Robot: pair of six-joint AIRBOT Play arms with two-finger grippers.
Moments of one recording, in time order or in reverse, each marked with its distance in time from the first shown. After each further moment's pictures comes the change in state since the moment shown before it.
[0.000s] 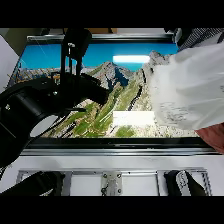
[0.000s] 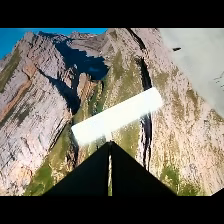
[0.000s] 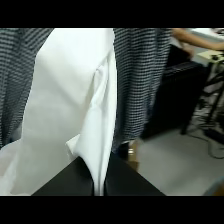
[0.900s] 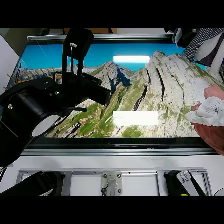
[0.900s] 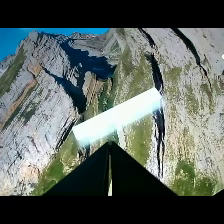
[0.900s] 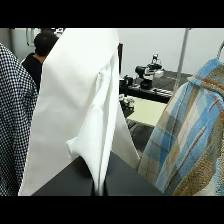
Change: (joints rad) left arm 0.000 -0.004 0.000 0.000 0.006 0.006; right arm -0.219 -0.139 0.378 -0.275 0.021 0.243
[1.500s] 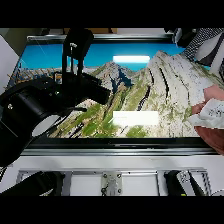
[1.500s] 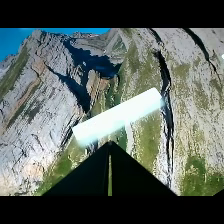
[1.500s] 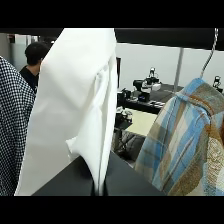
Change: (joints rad) left arm 0.000 0.000 0.000 0.000 0.000 0.000; right arm -0.003 0.060 0.002 -0.003 0.013 0.003
